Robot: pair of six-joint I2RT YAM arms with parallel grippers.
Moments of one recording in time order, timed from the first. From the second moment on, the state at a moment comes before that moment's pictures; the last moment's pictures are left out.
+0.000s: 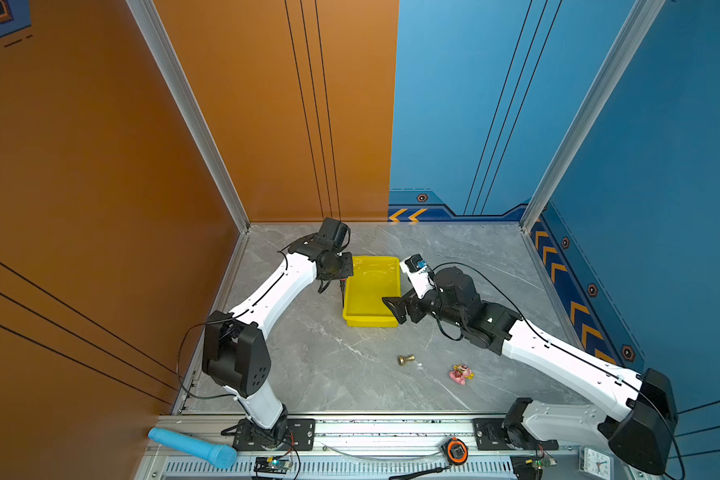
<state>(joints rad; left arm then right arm) -0.39 1.68 1.51 -0.85 -0.03 -0.46 0.80 1.22 0.99 -0.21 -0.01 0.12</state>
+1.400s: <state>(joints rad) -0.50 2.17 1.84 -0.82 -0.04 -0.54 0.68 1.22 0.95 -0.21 -0.01 0.12</state>
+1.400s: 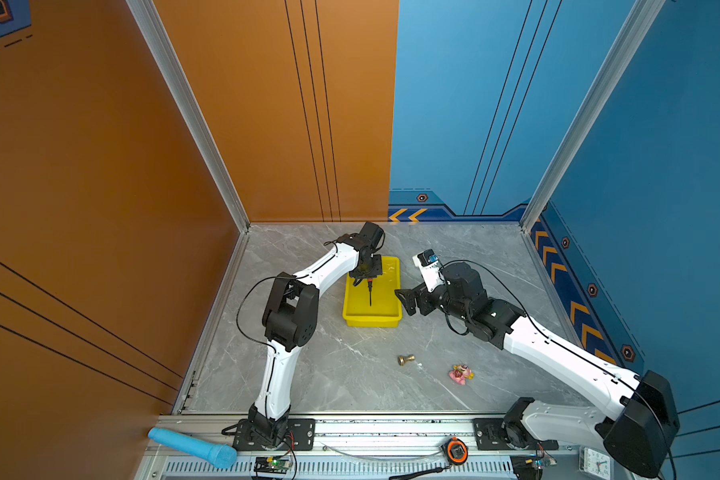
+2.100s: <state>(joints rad) -0.52 2.29 1.88 -0.82 -0.05 -0.59 0.65 1.19 0.91 -0.21 -0.02 0.13</state>
